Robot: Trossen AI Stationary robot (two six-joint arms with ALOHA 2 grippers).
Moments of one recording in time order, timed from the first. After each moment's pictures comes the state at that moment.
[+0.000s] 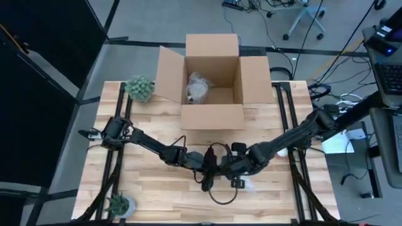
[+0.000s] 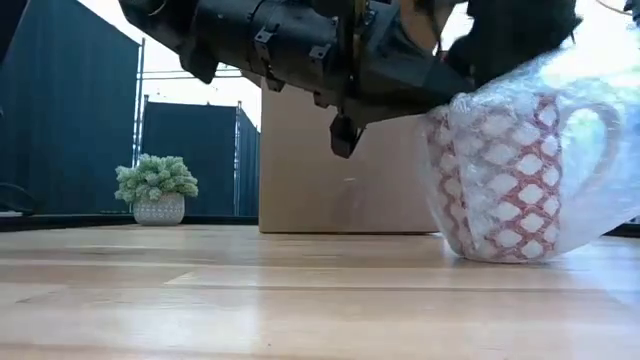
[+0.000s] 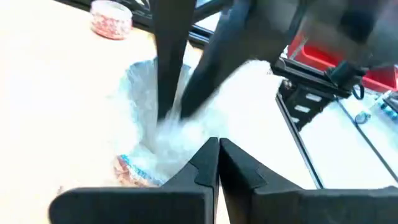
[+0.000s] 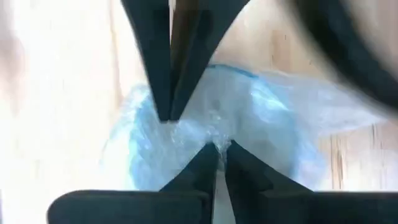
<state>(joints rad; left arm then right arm) -0.28 2.02 1.12 0.53 -0.02 -0.41 0.44 1.66 1.30 -0.88 0.14 0.52</state>
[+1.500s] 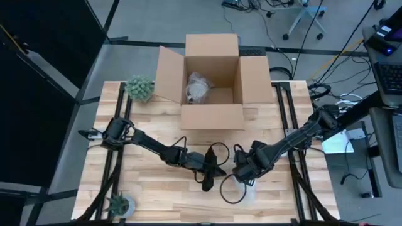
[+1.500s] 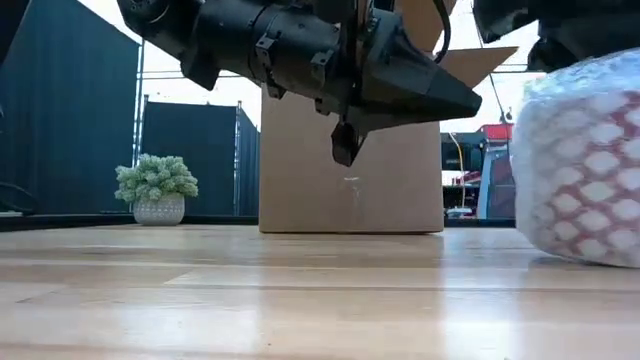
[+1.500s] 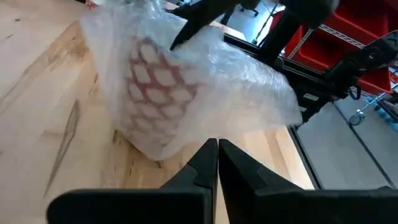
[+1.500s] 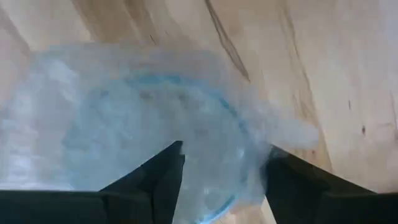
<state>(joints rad) -0.27 2.02 1.12 0.57 -0.01 -0.44 0.51 1.67 1.25 -1.21 0.13 0.95</state>
